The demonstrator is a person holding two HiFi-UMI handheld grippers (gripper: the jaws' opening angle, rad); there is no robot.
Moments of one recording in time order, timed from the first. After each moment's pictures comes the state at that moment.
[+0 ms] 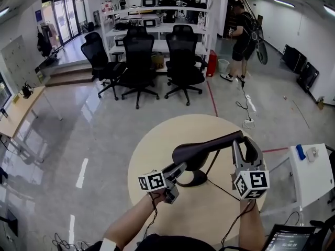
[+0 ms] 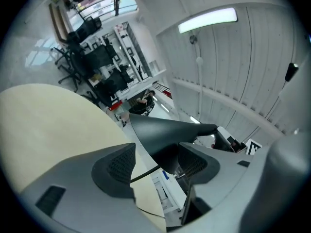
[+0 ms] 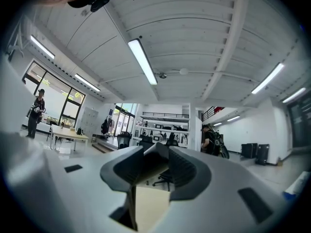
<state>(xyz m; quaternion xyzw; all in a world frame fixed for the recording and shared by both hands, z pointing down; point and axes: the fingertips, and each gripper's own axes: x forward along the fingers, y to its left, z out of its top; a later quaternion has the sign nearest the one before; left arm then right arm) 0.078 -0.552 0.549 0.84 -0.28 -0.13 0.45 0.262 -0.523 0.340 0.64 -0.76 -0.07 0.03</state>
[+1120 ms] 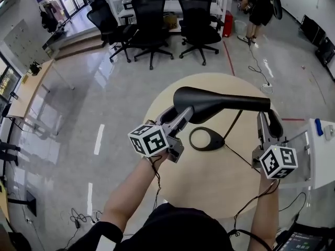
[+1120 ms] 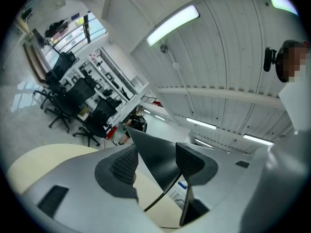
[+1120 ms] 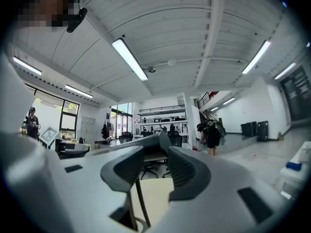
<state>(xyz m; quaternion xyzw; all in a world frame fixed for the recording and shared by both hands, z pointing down) 0.020 -0.571 0.424 0.89 -0.34 -0.15 0.28 0.276 -0.509 0.370 0.64 -0.77 0.02 -0.01</state>
